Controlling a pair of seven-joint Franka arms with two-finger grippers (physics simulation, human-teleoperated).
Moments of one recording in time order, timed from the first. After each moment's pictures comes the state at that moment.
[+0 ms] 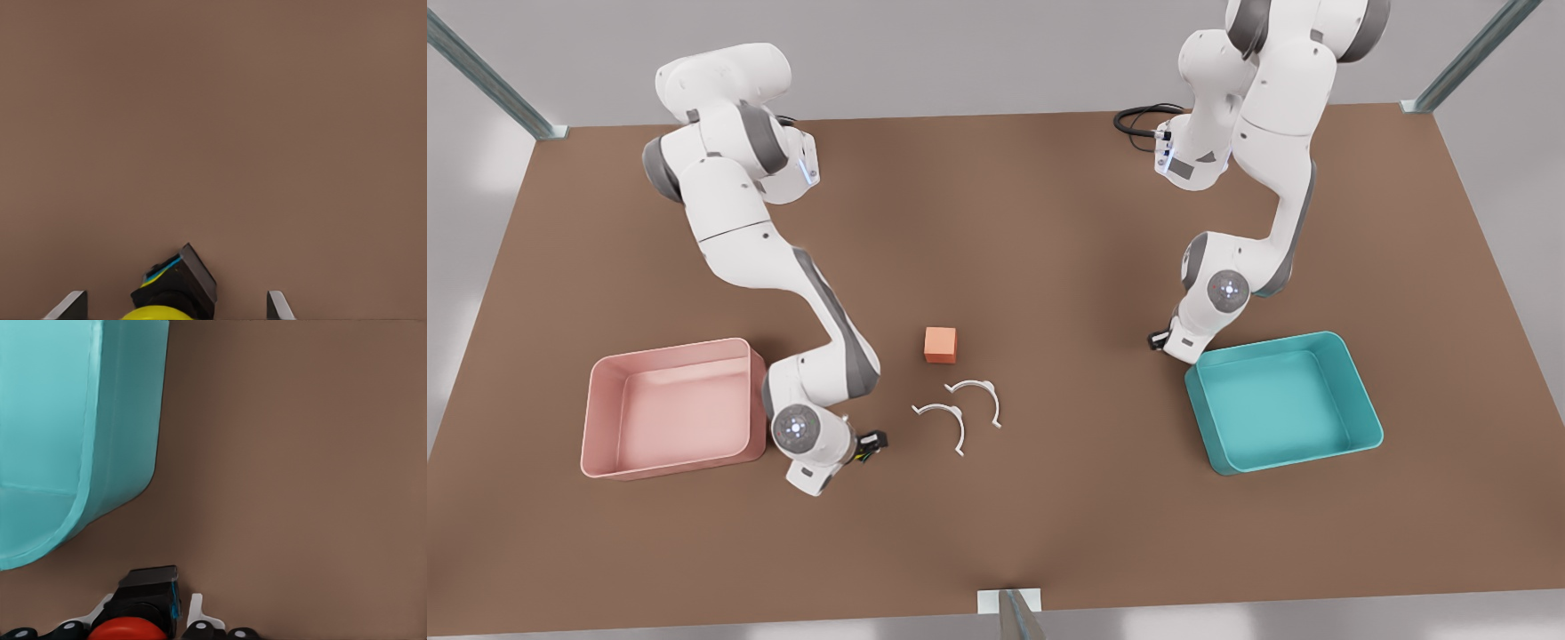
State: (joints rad) left arm -0.30 0.37 0.03 -2.31 -0.05 2.59 -0.49; right arm 0.27 0.93 0.06 -1.25 0.00 2.14 0.06
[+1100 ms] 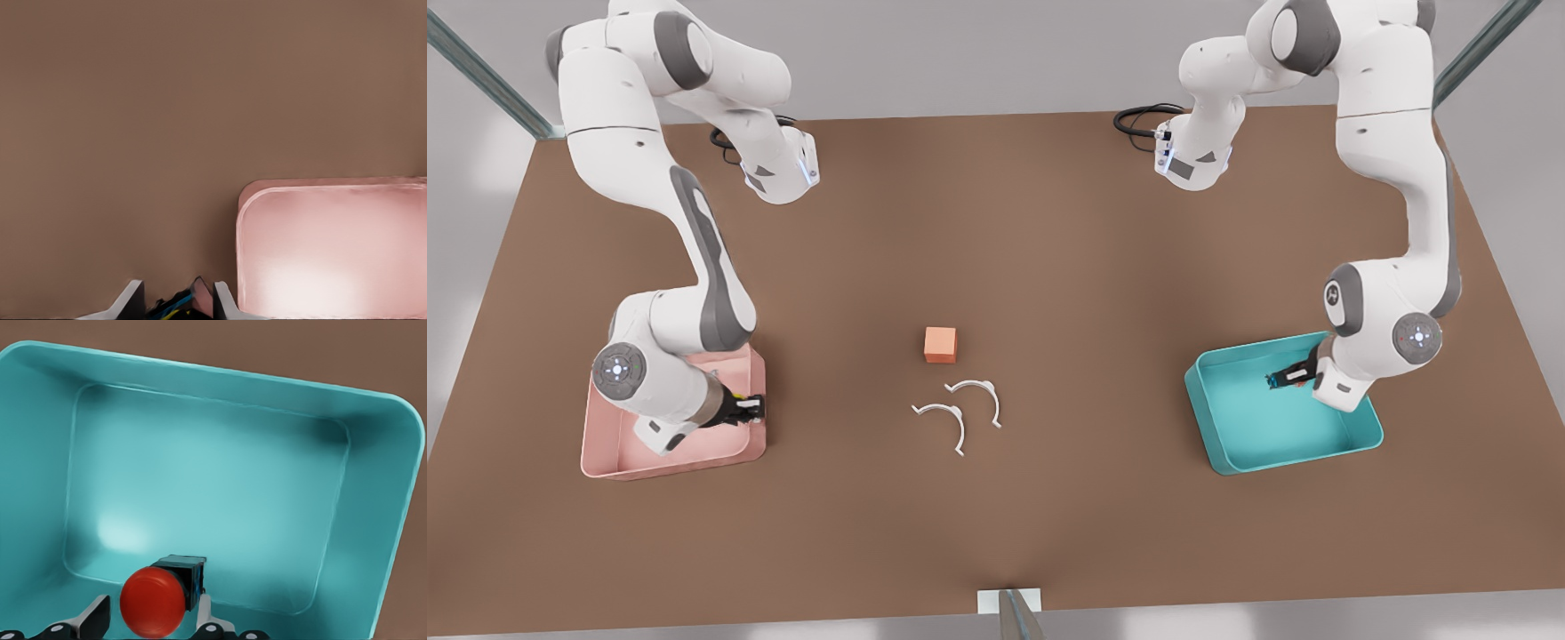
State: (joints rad) left arm 0.05 0.42 0.03 -1.83 0.02 2.10 -0.21; right arm -0.06 0.42 0.13 -1.69 0.00 2.07 -0.02
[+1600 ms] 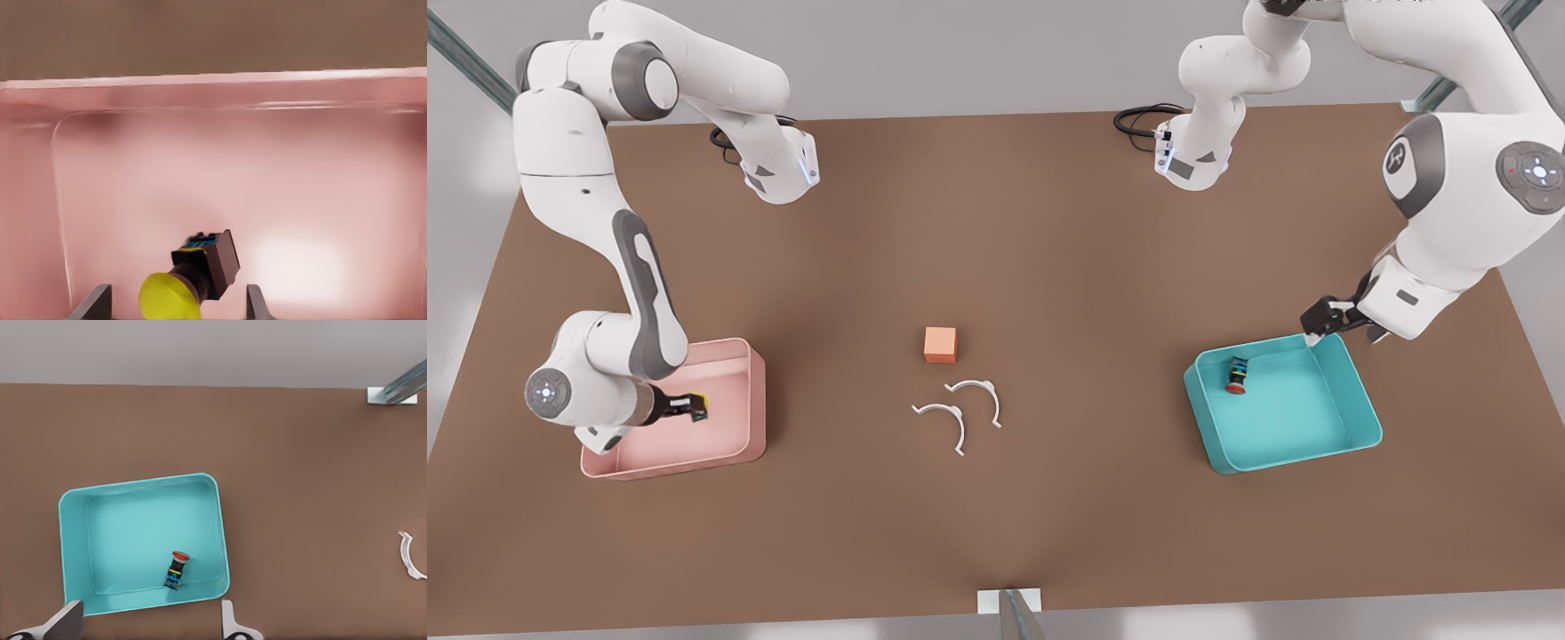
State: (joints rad) left arm -0.02 0.22 -0.07 -1.36 0.02 1.67 -0.10; right arm -0.27 0.55 0.13 -1.73 -0.06 2.14 -0.24
